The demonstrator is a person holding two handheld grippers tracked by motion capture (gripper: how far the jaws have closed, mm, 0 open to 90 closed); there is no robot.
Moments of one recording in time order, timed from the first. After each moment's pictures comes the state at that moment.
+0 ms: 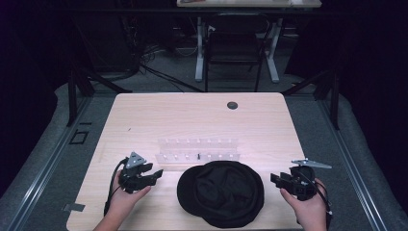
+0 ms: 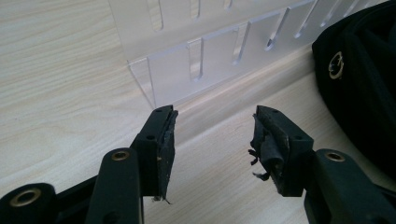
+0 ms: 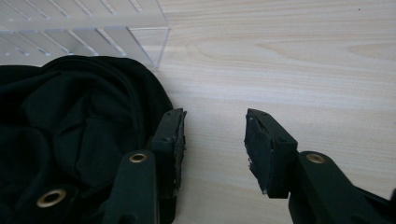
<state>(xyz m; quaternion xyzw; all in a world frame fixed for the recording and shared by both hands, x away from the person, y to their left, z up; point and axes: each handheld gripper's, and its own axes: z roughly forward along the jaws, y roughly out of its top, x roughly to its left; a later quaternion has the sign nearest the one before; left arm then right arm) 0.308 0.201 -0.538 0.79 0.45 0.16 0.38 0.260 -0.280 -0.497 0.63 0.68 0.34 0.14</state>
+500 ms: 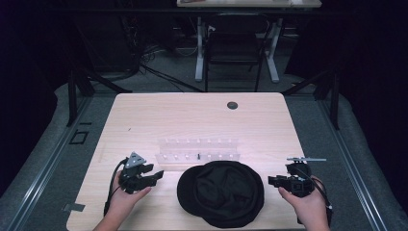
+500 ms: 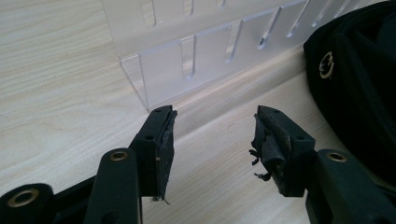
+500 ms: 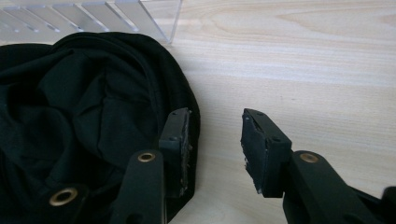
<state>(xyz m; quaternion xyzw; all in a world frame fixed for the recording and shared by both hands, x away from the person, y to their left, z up) 0.307 0.201 -0.539 0.79 0.45 0.14 0.39 0.267 -0.272 -0.488 0.65 0.70 0.30 0.08</state>
